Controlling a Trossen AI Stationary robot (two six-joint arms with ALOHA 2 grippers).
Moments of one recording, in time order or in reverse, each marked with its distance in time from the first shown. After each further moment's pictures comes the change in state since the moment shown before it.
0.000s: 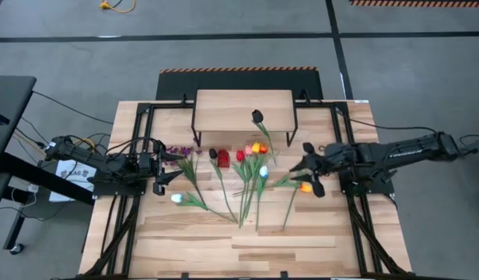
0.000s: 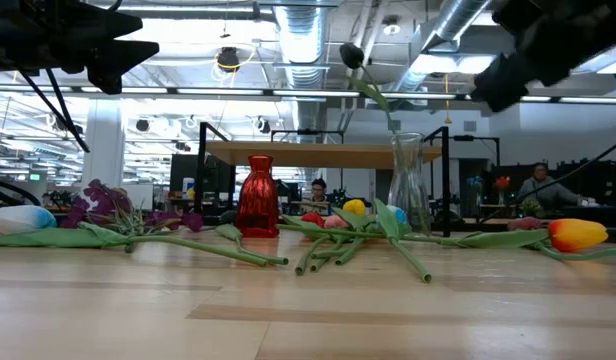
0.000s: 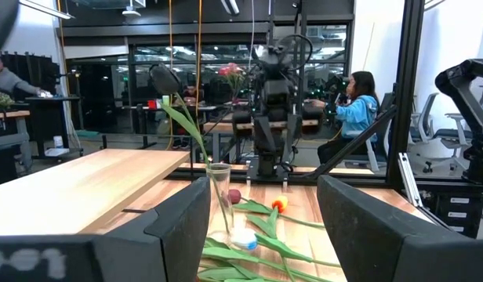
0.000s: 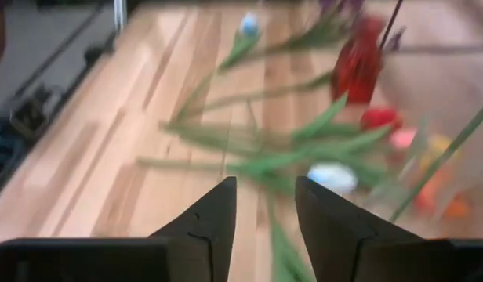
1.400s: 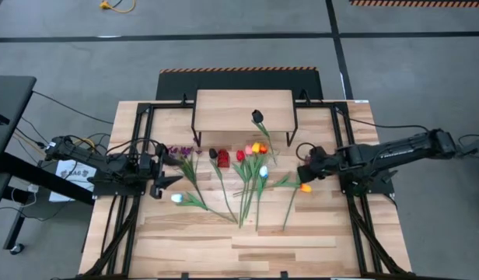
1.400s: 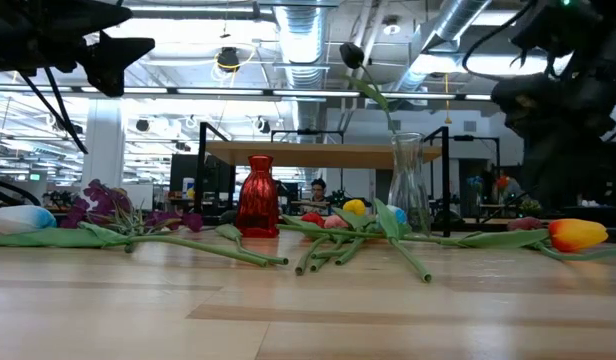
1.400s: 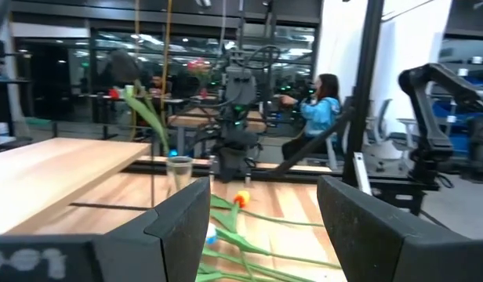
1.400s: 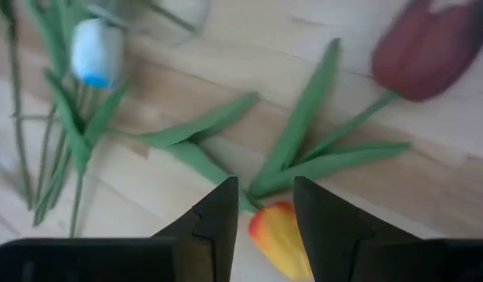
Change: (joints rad) left arm 0.000 0.000 0.000 -0.020 0.116 -0.091; right arm -0.019 0.167 0.000 -0.385 0.149 1.284
